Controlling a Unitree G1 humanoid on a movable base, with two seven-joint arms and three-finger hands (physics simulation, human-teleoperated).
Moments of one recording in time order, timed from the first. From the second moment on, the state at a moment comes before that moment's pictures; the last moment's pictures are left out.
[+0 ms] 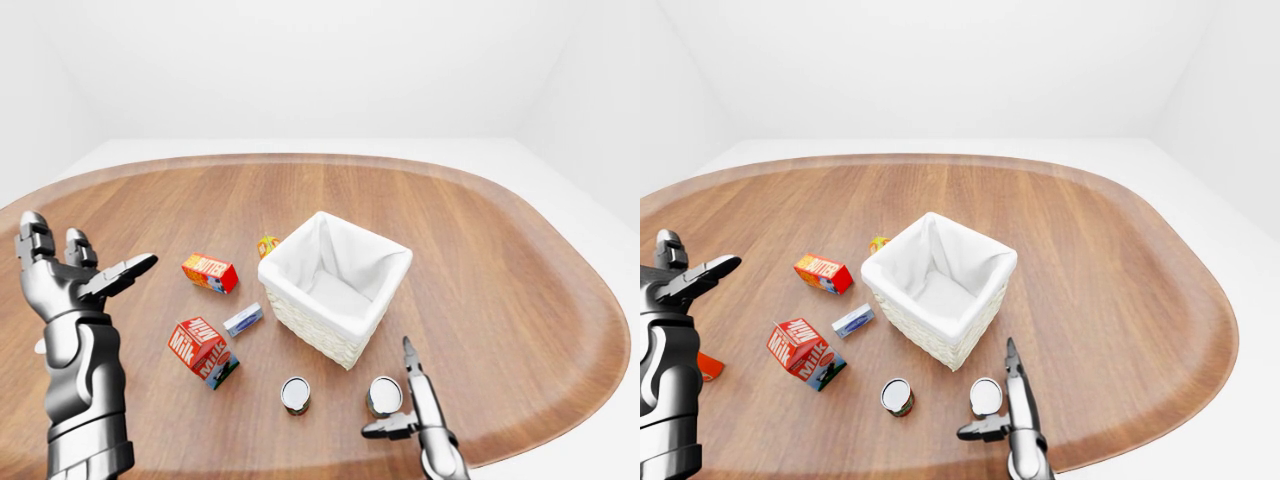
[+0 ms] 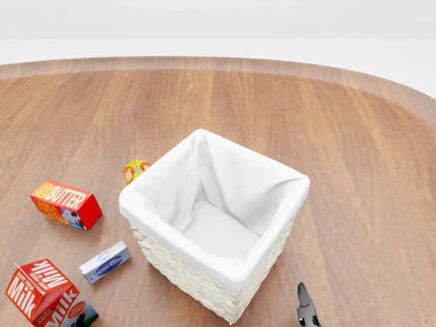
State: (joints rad) left arm -0.24 0.40 0.48 0.17 -0.54 -0.06 0.09; right arm 0.31 -0.03 0.13 0.27 -0.33 -0.09 -0.19
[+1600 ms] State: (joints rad) left arm -0.21 0.39 0.51 0.06 -0.54 0.03 0.11; right arm 0.30 -0.02 0.08 0.26 -0.40 -0.09 -0.20
